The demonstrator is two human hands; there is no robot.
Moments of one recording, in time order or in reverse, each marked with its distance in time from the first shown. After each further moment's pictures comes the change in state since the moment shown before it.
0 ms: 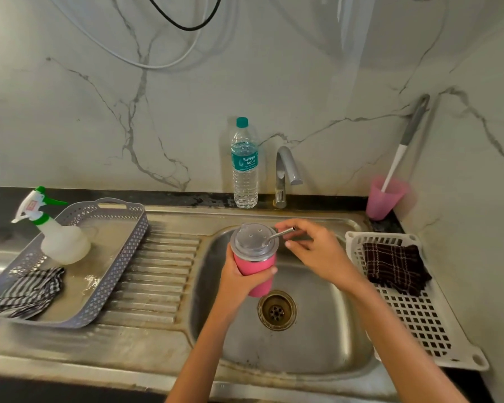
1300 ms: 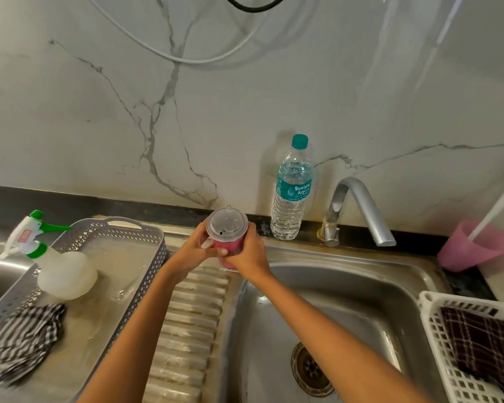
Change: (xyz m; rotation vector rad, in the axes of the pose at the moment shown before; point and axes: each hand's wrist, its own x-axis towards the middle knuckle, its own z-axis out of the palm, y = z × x) left_hand 0.208 -0.037 -0.188 0.139 -0.255 -0.181; right_hand 0.215 0.041 0.214 0.014 0.088 0.186
